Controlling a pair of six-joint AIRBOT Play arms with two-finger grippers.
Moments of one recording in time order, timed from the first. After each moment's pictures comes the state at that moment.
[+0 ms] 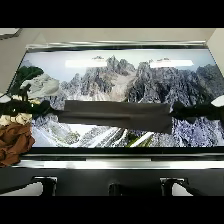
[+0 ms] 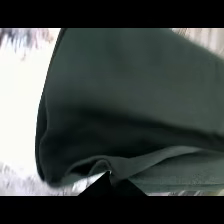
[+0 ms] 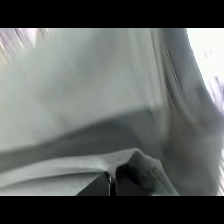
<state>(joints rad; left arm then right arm) 0.27 -1.40 1.16 0.93 -1.23 -1.40 -0.35 -1.30 1.08 -1.01 1.14 1.53</state>
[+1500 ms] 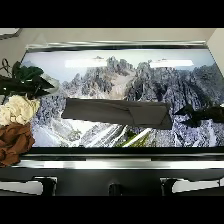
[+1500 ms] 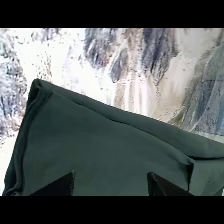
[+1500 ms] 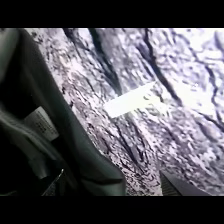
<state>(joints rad) 0.31 -1.58 1.57 0.81 -1.35 -1.49 -0.61 -1.68 1.23 -0.94 1.26 1.38</state>
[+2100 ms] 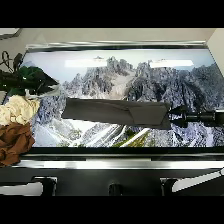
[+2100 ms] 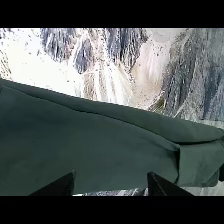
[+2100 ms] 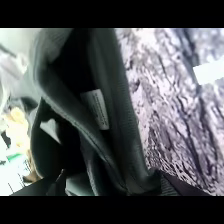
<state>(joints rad) 0.23 -1.52 1.58 0.81 -1.35 -1.49 -0.63 -1.84 1.22 -0.62 1.44 1.11</state>
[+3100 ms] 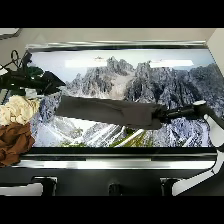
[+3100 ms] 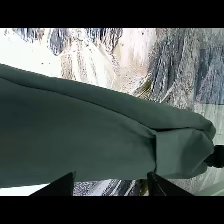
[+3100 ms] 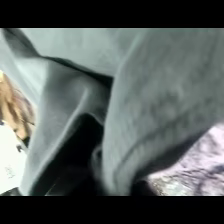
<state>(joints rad) 0.14 -1.52 1.58 0.81 -1.35 -1.53 -0.34 -1.84 1.23 -0.64 1.45 1.03</state>
